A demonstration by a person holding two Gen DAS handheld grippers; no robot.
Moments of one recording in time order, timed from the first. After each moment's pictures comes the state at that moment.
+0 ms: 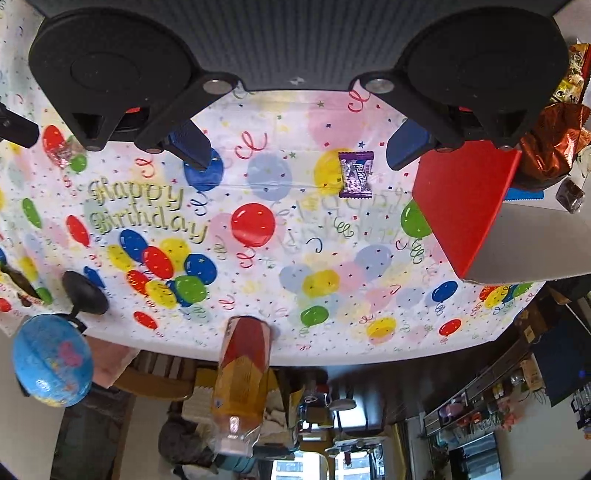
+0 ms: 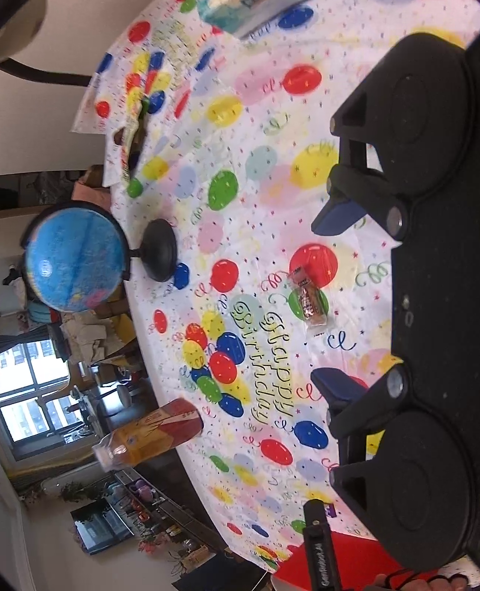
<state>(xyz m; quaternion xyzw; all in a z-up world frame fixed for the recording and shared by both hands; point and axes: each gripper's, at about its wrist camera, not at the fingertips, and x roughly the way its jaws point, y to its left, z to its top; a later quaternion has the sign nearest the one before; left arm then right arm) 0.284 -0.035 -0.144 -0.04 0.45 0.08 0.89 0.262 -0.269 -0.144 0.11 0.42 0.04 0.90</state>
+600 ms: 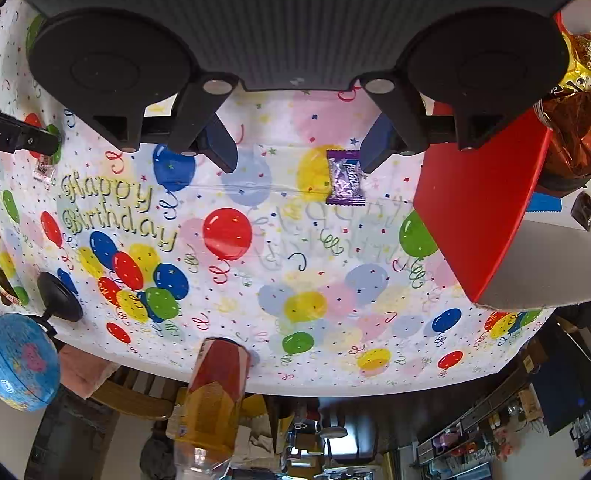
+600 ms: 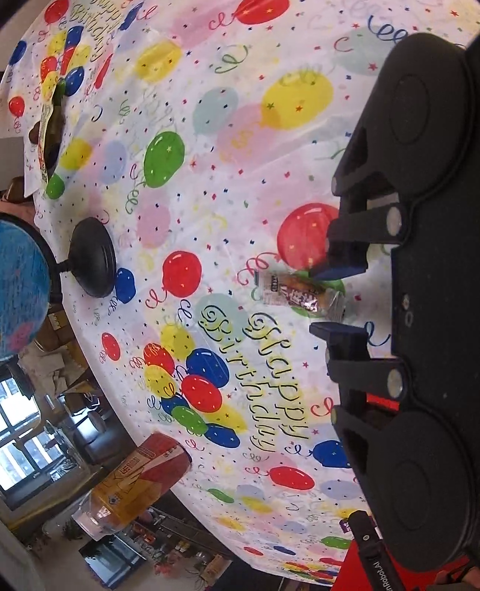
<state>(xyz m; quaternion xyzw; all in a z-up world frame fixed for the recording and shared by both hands) 0.310 -0.014 -0.166 -0.06 0.49 0.08 0.87 0.323 -0.263 -0.186 0.17 0.49 0.03 0.86</state>
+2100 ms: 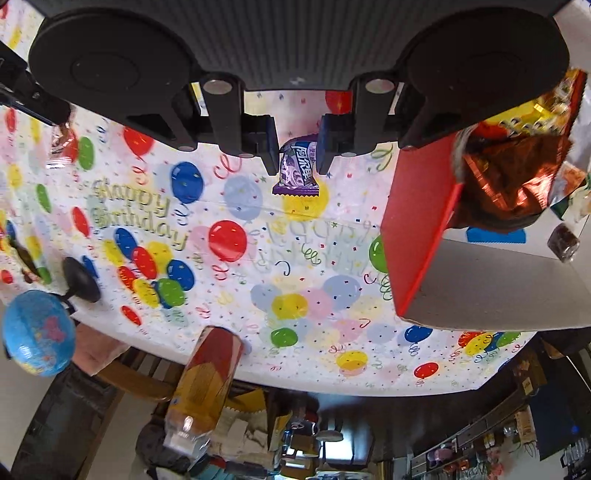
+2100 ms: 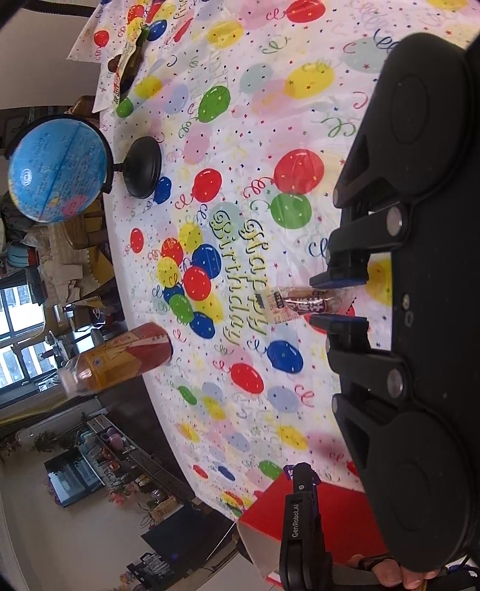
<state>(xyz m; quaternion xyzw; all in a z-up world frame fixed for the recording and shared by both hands) 0.262 0.012 -0.126 -0.11 0.48 0.07 0.87 0.247 -0.219 -0.121 0.10 0.43 0.14 0.89</state>
